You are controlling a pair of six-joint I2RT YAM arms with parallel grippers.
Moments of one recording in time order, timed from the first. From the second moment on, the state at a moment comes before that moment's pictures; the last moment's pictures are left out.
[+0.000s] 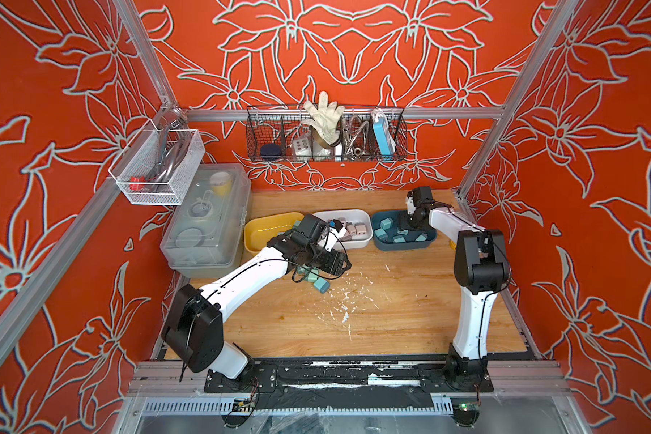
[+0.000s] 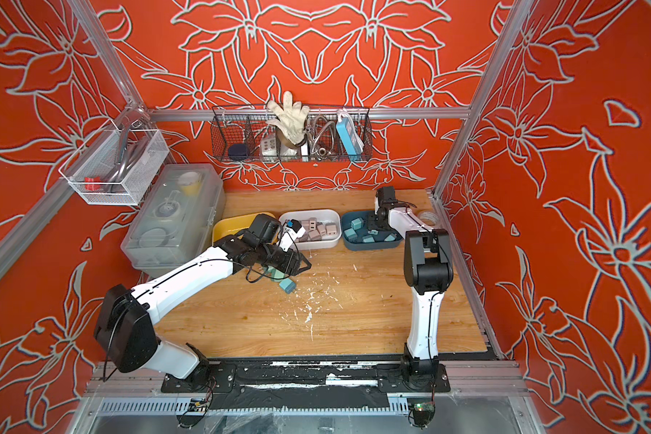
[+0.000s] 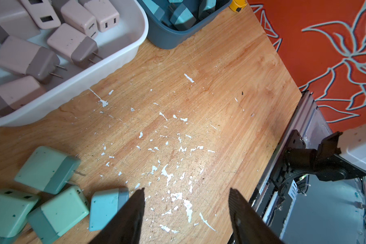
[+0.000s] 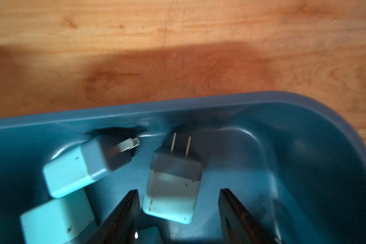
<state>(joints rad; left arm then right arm) -0.56 1.50 1.18 -0.55 0.42 -0.19 0.11 2.09 1.60 -0.51 -0.02 0.08</state>
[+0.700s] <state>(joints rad) -0.56 1.63 1.22 -0.61 0.25 -0.33 0.21 1.81 1.35 -0.40 -0.06 0.07</state>
